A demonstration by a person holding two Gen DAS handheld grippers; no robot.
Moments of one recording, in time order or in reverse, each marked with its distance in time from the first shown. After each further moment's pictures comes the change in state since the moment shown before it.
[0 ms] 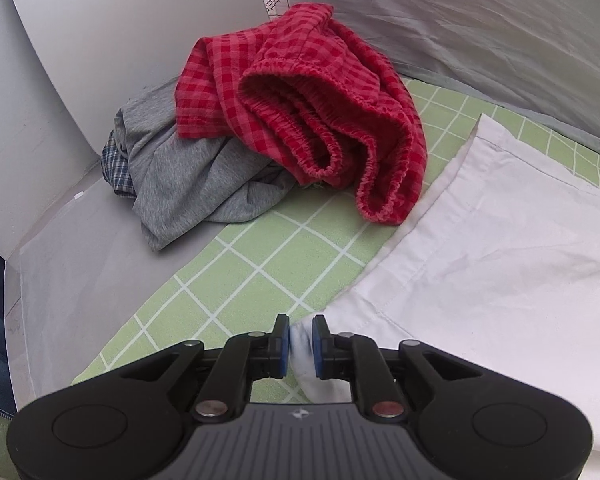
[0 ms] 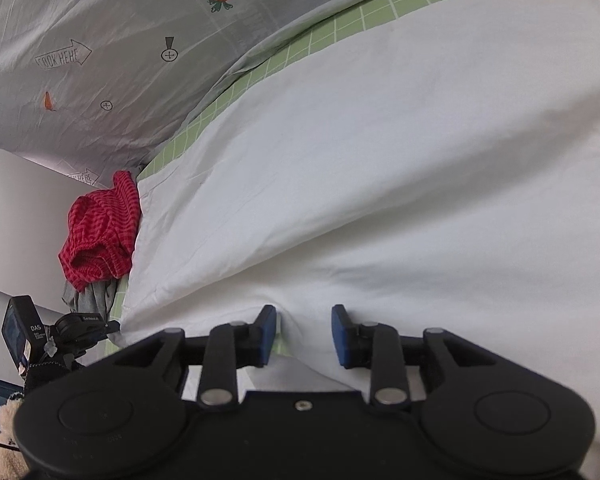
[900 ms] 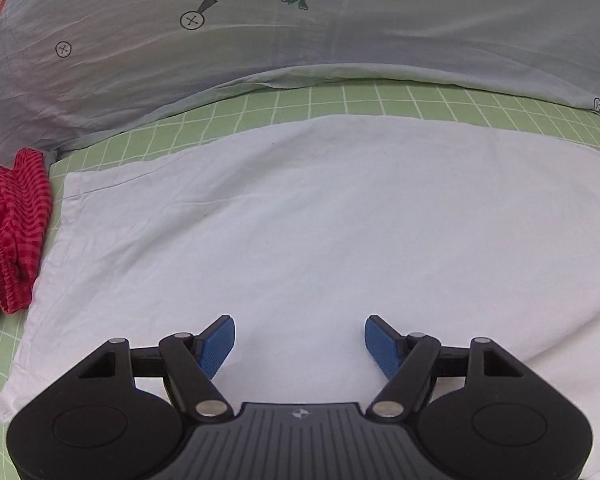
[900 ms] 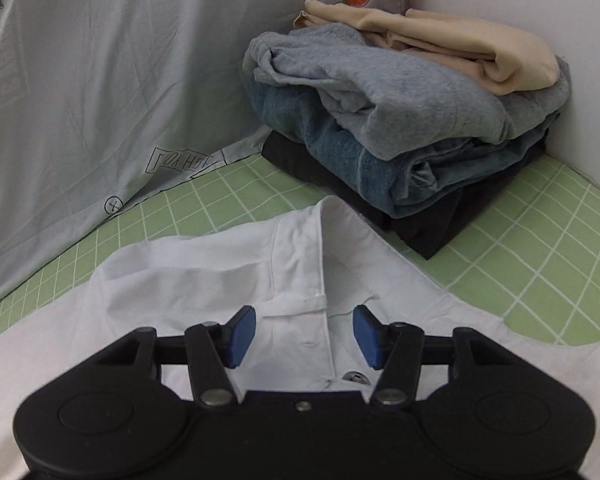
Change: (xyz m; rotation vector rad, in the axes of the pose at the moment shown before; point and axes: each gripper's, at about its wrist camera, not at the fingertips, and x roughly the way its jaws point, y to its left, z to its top) left arm -0.091 -0.240 -0.075 0.541 -0.044 -0.385; right arm -0.230 -0.267 0.073 0.185 -0.558 -0.729
